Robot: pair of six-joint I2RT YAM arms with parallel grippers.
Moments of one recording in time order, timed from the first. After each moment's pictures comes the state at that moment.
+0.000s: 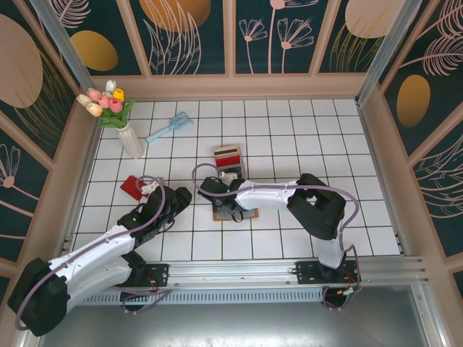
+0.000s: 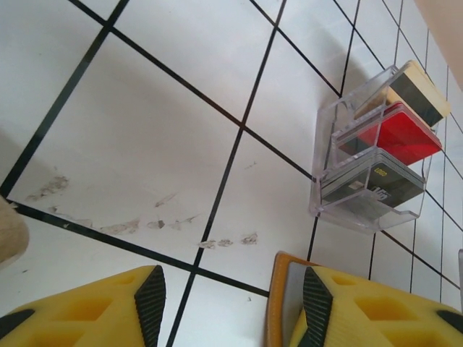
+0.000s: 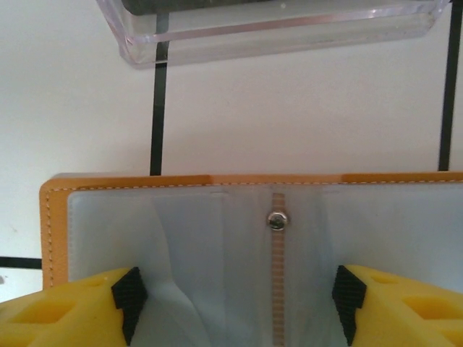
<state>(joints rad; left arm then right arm) -0.66 0.90 0.33 -0.13 -0.20 -1.17 1.09 1.92 1.22 -0.62 0.34 0.91</state>
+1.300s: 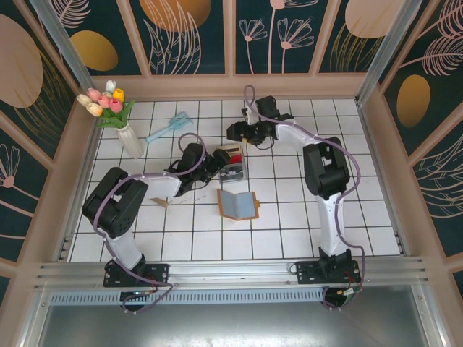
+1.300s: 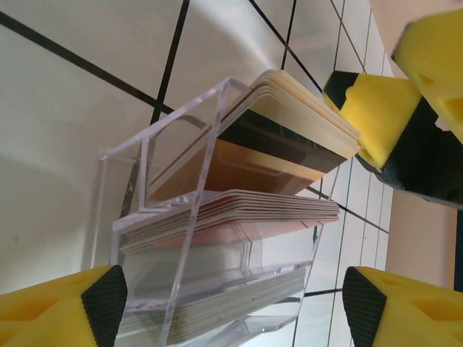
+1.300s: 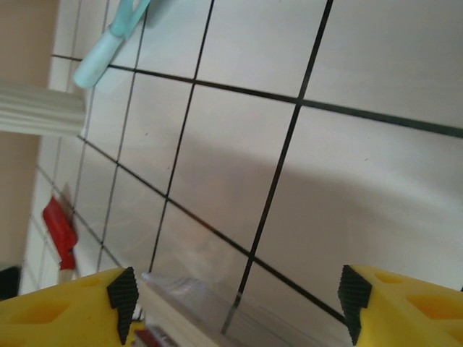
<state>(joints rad) -0.56 1.79 0.84 0.34 0.18 -1.18 0.40 2.21 1.72 -0.42 -0.67 0.37</state>
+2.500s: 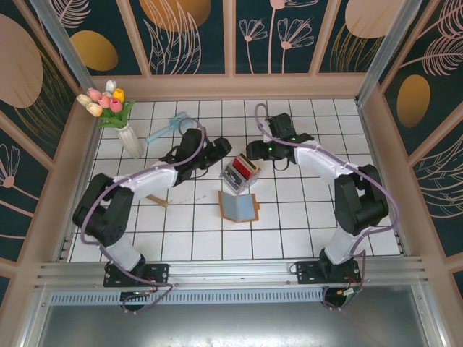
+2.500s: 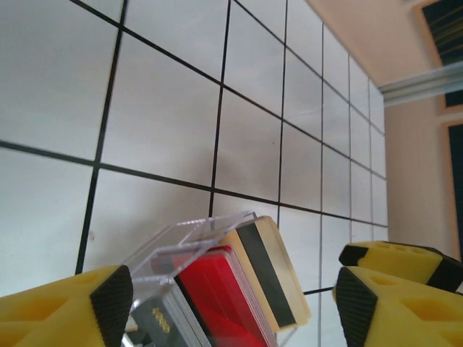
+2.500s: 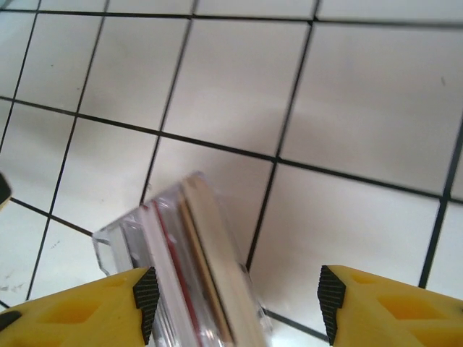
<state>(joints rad) -0.56 1.66 0.97 0.10 0.14 -1.03 0.47 1.72 1.24 -0.42 -0.20 0.27</state>
